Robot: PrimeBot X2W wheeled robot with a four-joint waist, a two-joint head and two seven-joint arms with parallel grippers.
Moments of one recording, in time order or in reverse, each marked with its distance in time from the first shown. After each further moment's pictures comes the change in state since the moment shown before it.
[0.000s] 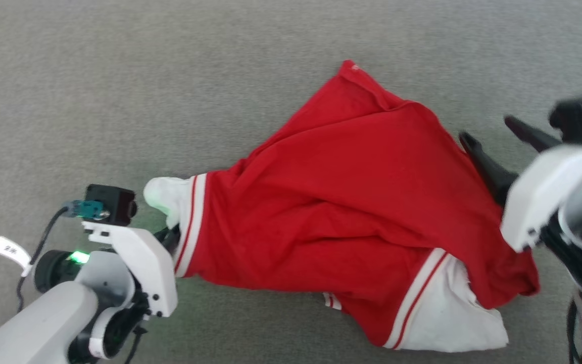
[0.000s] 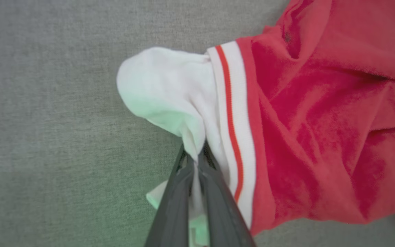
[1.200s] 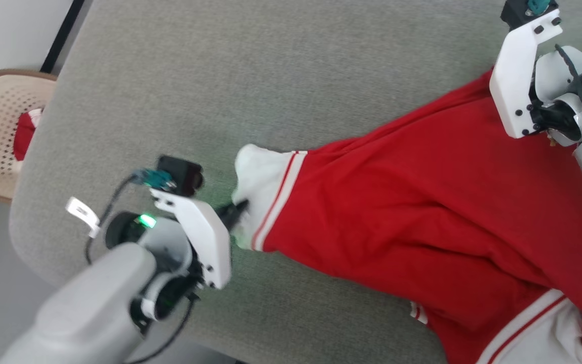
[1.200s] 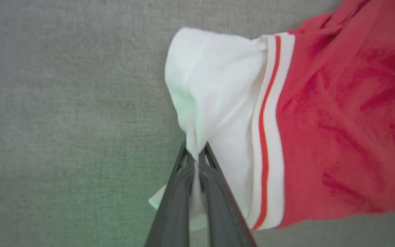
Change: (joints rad) left arm -0.156 -0.228 -0.080 0.230 0.021 -0.177 -0.022; right arm -0.713 -0.161 0.490 1.020 0.116 0.002 0.087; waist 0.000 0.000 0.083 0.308
